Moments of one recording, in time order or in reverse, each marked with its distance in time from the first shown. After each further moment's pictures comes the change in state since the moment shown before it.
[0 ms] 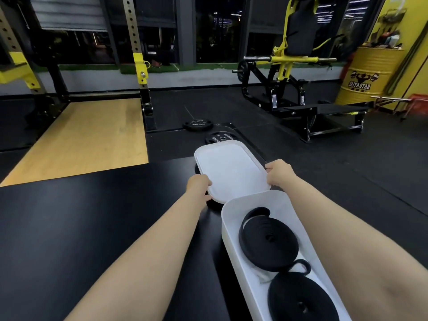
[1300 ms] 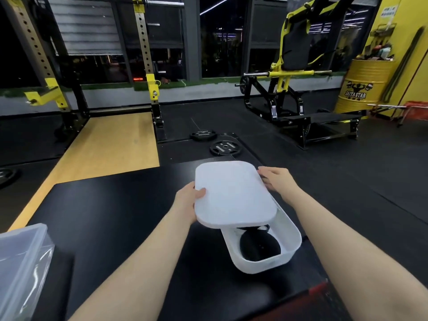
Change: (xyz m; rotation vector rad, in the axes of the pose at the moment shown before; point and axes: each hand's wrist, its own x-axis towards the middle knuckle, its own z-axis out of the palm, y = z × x) left_hand -0.197 -0.016 -0.049 -0.172 -0.118 0.072; right_hand -0.168 0.020 -0.088 0.738 -0.088 -0.101
